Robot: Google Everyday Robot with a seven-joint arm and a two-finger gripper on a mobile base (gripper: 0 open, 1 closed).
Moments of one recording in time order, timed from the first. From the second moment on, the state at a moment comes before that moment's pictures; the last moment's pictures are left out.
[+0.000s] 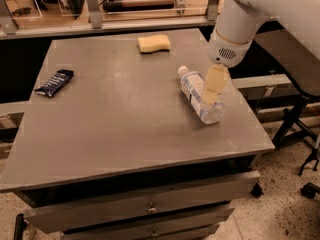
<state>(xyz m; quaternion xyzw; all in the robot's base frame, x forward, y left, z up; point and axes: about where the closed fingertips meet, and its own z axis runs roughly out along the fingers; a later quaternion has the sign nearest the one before) 0.575 -0.144 0.874 -0.59 0.80 0.01 0.10</state>
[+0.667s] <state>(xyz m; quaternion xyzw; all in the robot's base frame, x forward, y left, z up) 0.565 -0.133 0.871 -0.53 0.84 0.00 0.11</state>
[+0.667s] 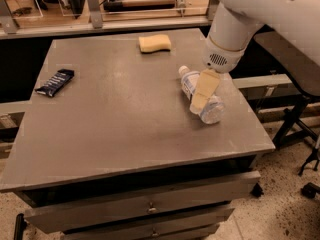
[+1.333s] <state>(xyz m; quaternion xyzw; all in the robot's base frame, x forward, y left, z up) 0.546 -0.135 0.844 -0.43 0.90 -0.04 0.07</state>
